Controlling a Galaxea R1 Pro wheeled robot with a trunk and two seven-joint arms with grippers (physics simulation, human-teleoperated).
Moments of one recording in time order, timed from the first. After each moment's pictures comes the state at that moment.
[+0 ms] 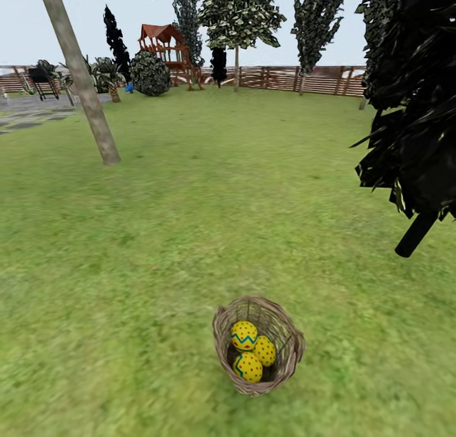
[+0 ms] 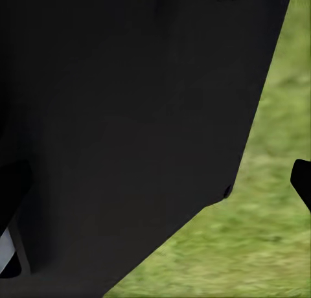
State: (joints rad) left arm 0.00 -0.01 -0.01 -0.03 -0.01 -0.30 0.05; right arm 0.00 0.02 0.13 -0.11 -0.01 -0.02 -0.01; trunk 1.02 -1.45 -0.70
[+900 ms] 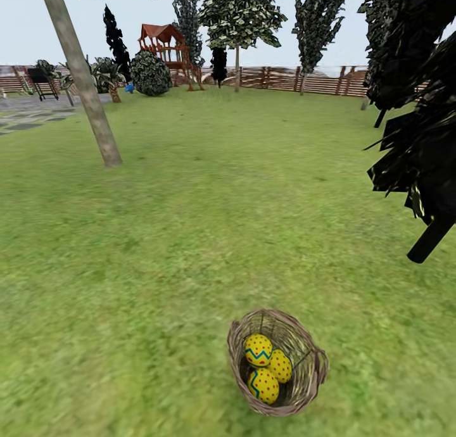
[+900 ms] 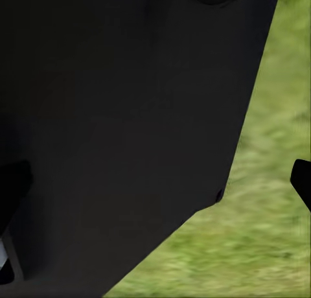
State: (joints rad) left arm 0.00 -0.01 -0.01 -0.03 -0.01 -0.30 0.05; right arm 0.00 0.01 0.12 -0.12 -0.01 -0.02 -0.01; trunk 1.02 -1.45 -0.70
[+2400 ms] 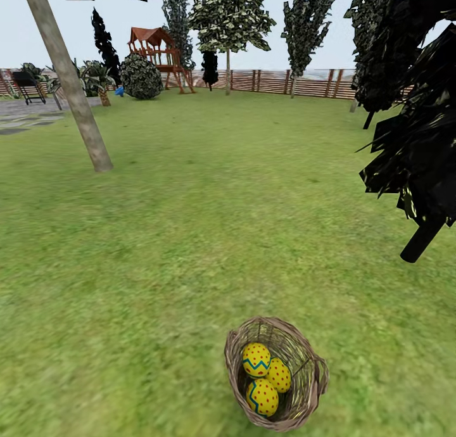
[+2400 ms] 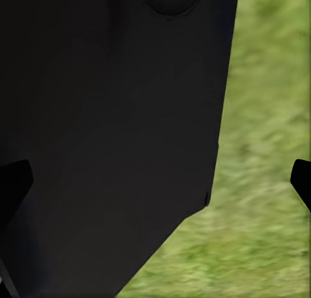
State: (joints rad) left arm 0.00 -0.01 -0.01 -0.03 -0.01 -0.30 0.05; right arm 0.00 0.00 0.03 -0.11 -0.01 -0.04 0.00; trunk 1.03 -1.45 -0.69
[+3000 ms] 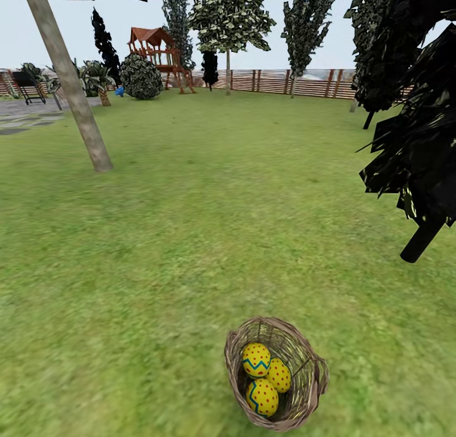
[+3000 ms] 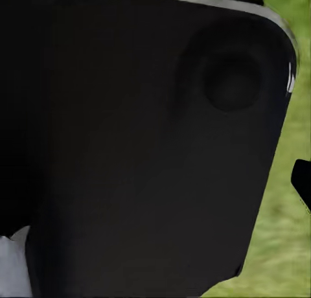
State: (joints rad) left arm 0.00 -0.01 0.00 -0.03 0.00 -0.30 0.05; right arm 0.01 -0.02 0.07 -0.22 0.03 -0.05 0.16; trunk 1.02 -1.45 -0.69
